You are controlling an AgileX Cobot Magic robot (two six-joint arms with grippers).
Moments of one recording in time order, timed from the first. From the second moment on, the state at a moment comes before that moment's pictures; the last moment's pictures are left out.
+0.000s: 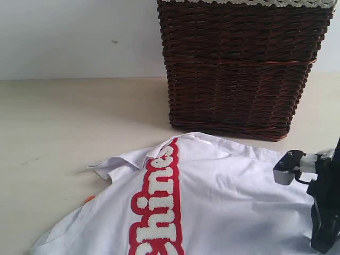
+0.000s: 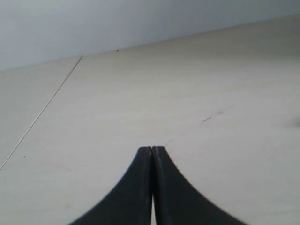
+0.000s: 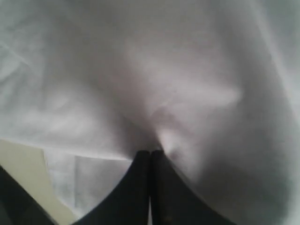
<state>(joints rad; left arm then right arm) 0.16 0.01 0.00 -0.01 0.37 0.23 0.09 1.77 -0.78 0.21 1.00 -0.90</state>
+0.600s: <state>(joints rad) 0.16 0.01 0.00 -0.01 0.37 0.23 0.21 1.52 -0.77 0.20 0.94 -1.04</state>
